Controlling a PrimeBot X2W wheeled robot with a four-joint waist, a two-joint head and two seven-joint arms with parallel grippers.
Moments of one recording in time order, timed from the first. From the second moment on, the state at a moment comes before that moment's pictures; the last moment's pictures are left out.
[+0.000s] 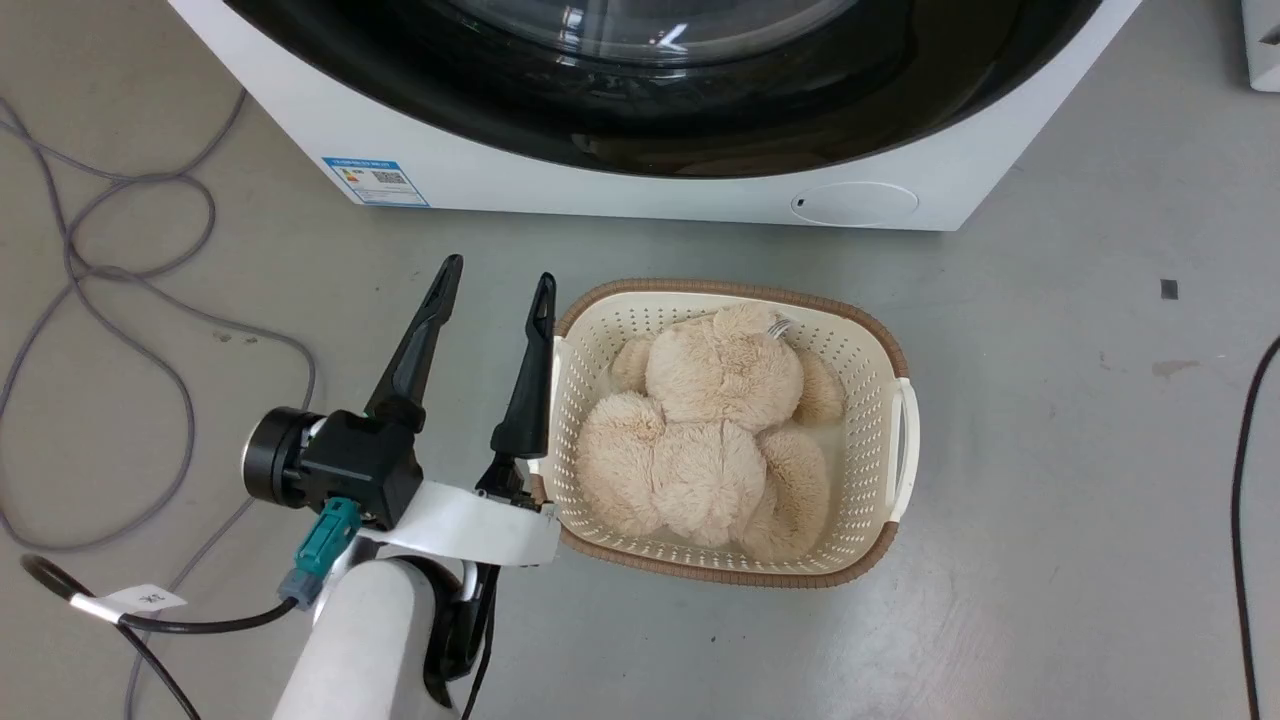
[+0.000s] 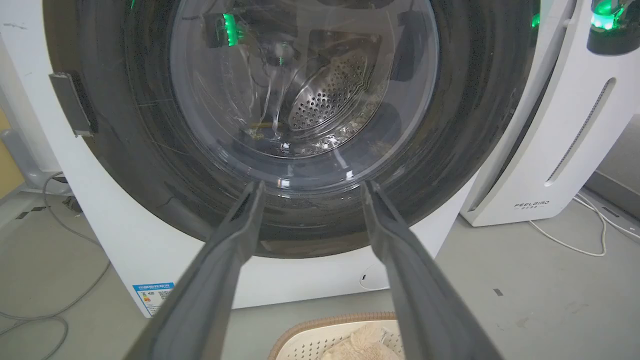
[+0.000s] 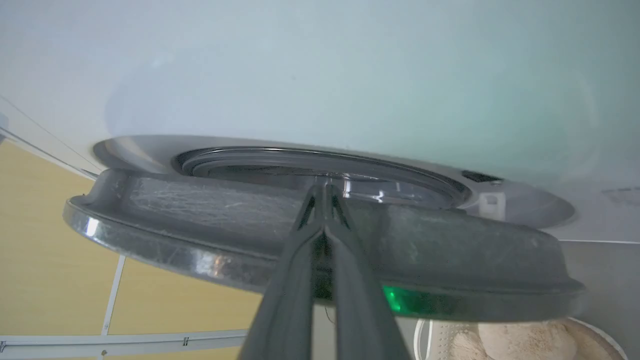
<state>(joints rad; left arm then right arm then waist) -0.31 0.07 -0.21 0.03 -0.15 -0.03 -0.26 -1.71 -0.47 1.28 1.06 2.32 0.13 0.45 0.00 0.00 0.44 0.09</state>
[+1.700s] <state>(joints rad) -0.12 0.09 -0.19 0.17 -0.14 -0.04 -0.26 -1.07 -0.56 1.28 0.41 2.30 0.13 0.34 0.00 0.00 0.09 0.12</state>
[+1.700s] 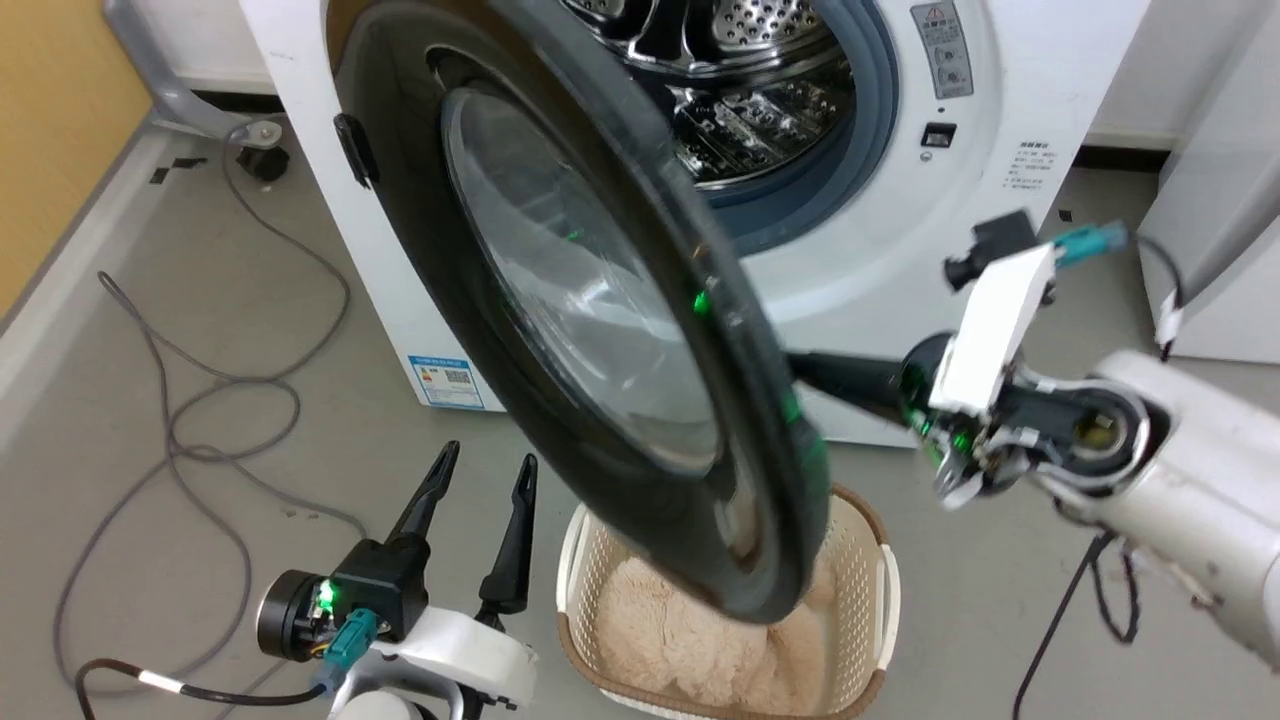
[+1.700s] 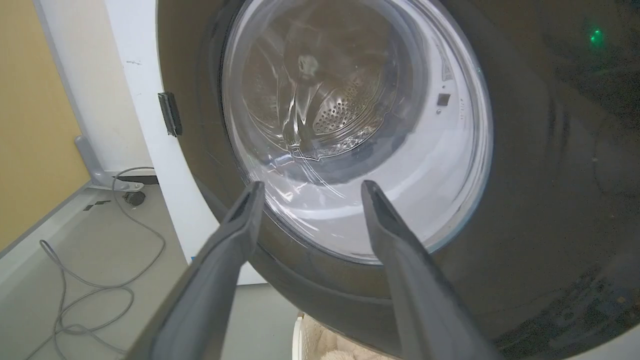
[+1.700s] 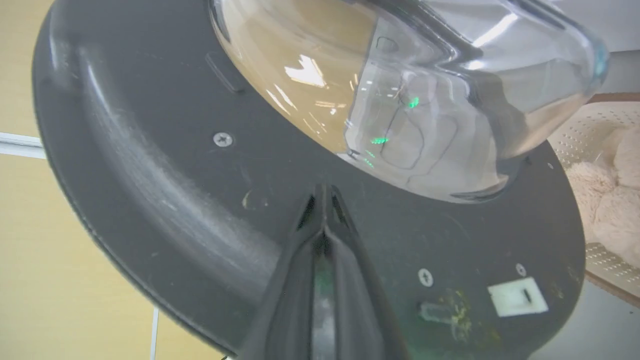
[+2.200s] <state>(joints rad) -0.11 0.09 -0.21 0.18 -0.15 -0.03 -0.25 -0.98 -0.50 1.27 0.31 2.25 0.13 0.15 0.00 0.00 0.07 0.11</state>
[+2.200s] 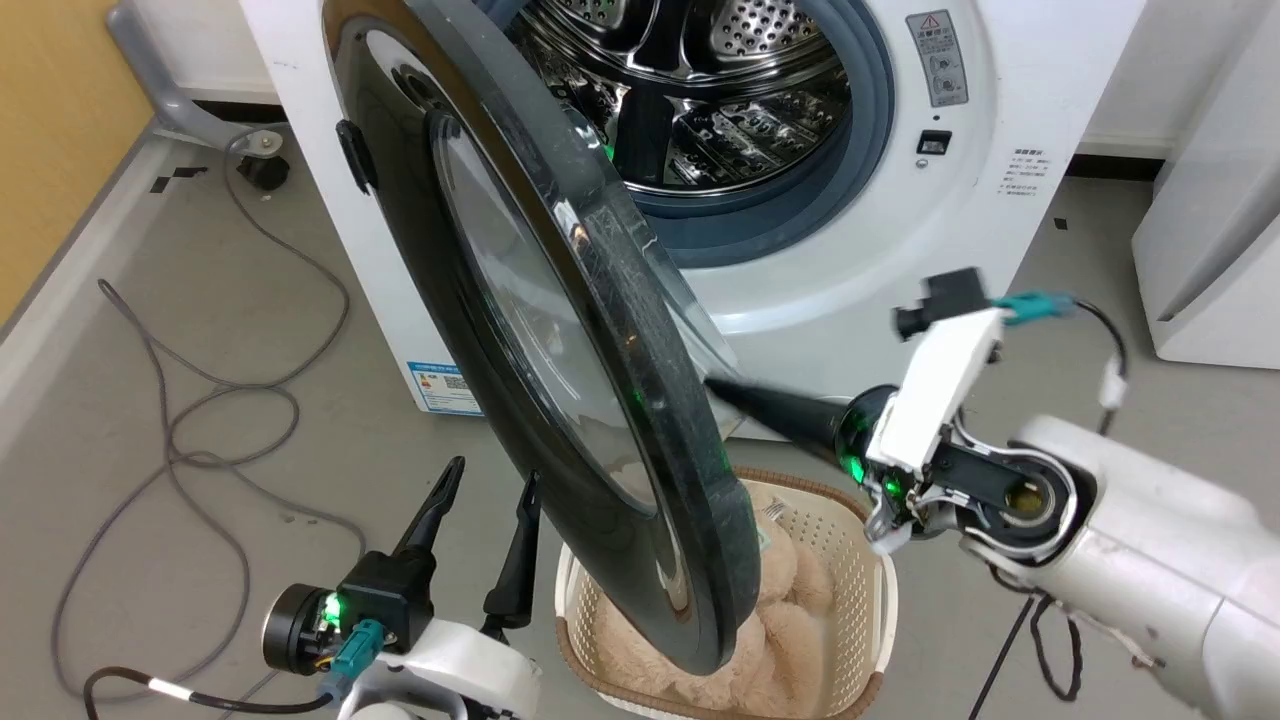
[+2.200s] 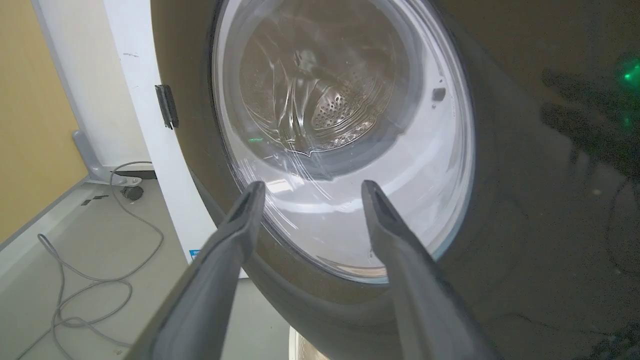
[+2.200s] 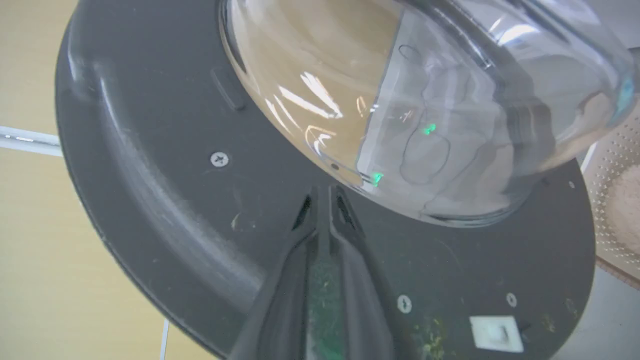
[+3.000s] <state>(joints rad) -0.08 0.12 -0.19 0.20 -0.19 0.00 -0.26 -0.08 -0.21 0.04 0.22 1.35 0.13 -0.26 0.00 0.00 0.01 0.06</state>
